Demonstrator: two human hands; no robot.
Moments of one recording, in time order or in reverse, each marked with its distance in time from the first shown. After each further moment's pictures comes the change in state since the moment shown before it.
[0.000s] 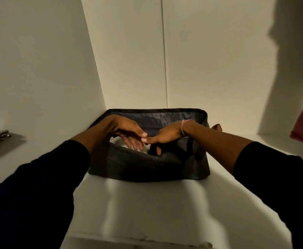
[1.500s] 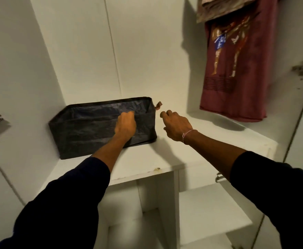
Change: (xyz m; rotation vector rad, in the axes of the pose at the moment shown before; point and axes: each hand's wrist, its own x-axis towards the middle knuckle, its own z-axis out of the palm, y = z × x) left_hand -0.020 0.074 0.213 0.483 1.212 0.273; right_hand -0.196 0.014 0.158 -0.321 0.901 0.459
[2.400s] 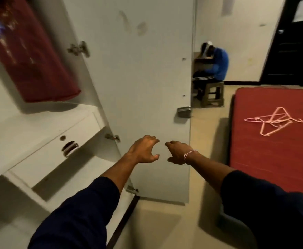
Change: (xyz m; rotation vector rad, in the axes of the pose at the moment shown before) left_hand -0.430 0.458 0.050 -0.272 -0.601 1.318; right_hand -0.613 0.192 -0.047 0.063 -0.505 0.920
